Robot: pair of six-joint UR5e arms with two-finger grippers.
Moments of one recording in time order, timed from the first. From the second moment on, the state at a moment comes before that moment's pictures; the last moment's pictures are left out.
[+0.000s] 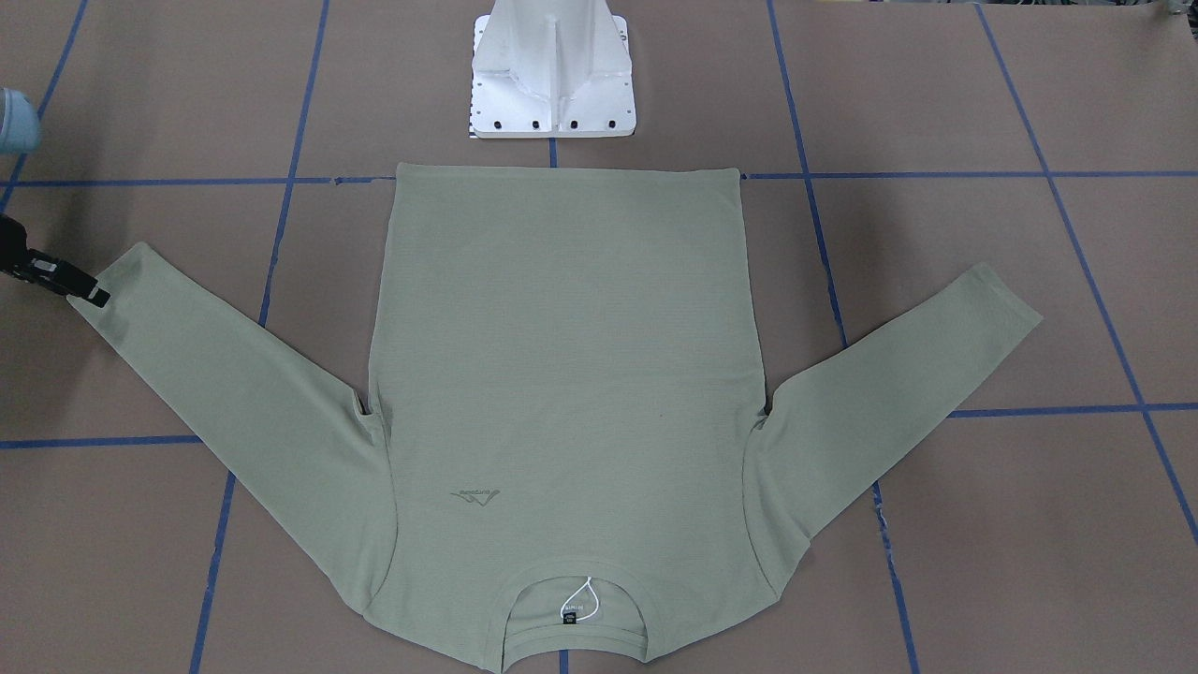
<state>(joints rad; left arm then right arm) -1.55 -1.63 -1.58 -1.87 -2.42 -0.01 1.00 -1.75 1.51 -0.70 2.33 1.21</state>
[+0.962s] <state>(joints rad) -1.55 -1.61 -1.61 -1.87 -2.42 -0.01 1.01 -1.80 1.63 -0.70 2.33 1.22</state>
